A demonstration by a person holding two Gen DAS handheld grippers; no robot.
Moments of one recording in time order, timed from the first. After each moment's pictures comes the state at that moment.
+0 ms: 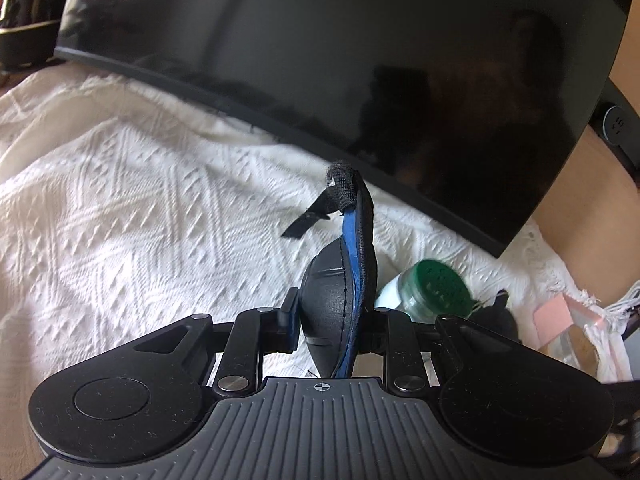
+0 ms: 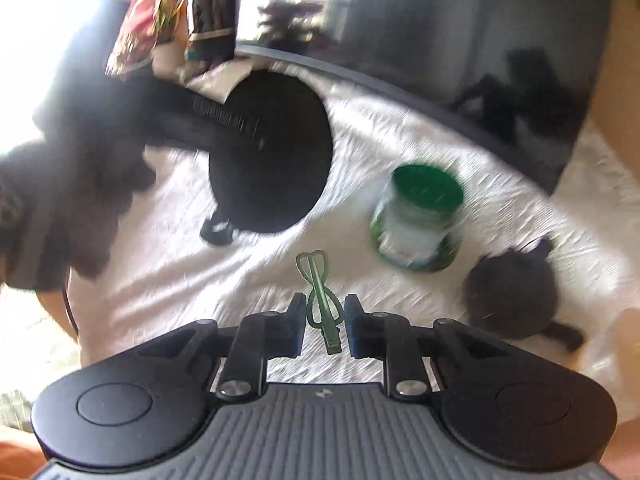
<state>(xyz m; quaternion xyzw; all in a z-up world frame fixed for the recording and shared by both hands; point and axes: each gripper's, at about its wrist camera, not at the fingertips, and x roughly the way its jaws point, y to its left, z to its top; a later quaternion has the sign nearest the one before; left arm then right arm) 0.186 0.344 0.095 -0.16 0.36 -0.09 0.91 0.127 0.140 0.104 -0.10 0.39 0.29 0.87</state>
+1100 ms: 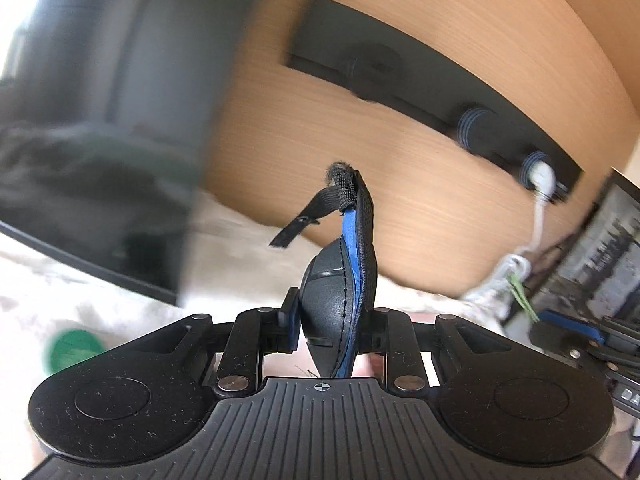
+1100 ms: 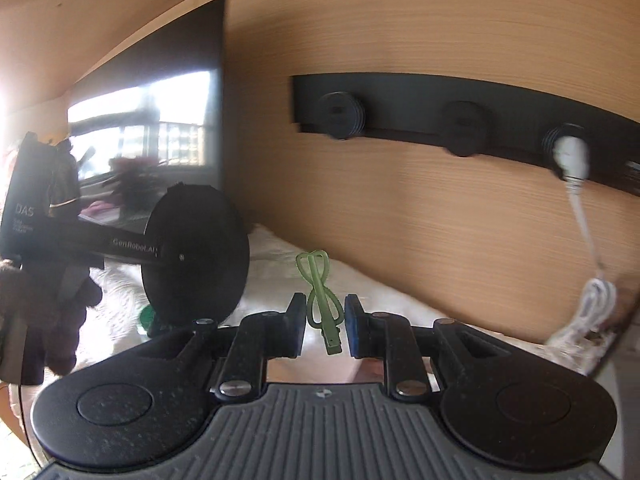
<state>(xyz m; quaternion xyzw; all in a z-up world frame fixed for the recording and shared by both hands) 0.204 0.084 0.188 -0.11 0.33 -0.27 0.90 0.085 -0.128 0.242 -0.01 0.25 0.08 0.96</state>
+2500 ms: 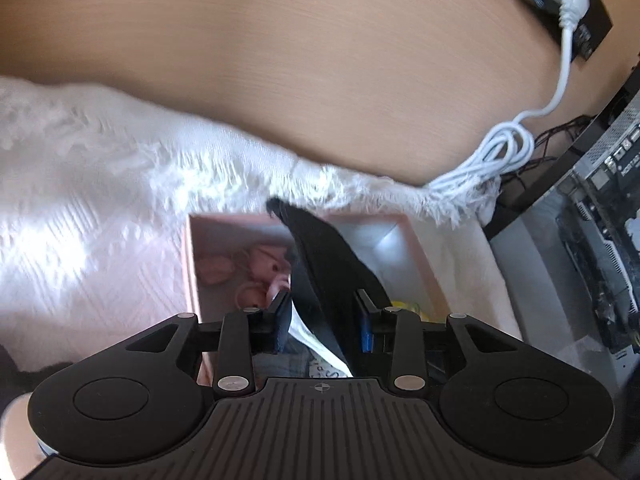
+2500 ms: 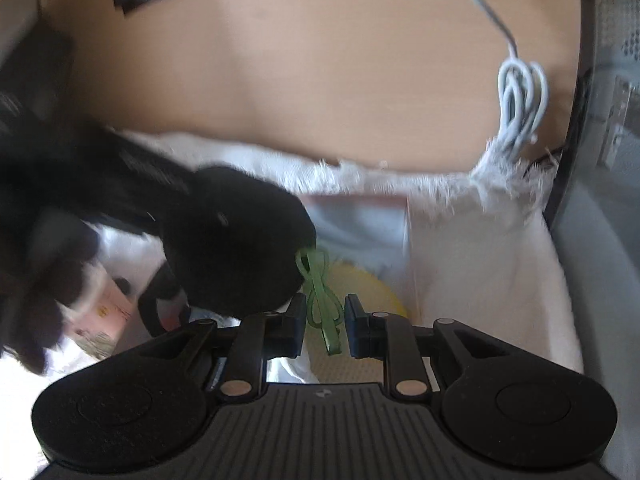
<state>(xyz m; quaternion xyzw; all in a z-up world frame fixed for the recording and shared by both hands) 0.248 -0.079 0.094 -0.05 0.47 -0.33 0.82 0.114 -0.238 0.090 0.06 0.37 -0.03 0.93</state>
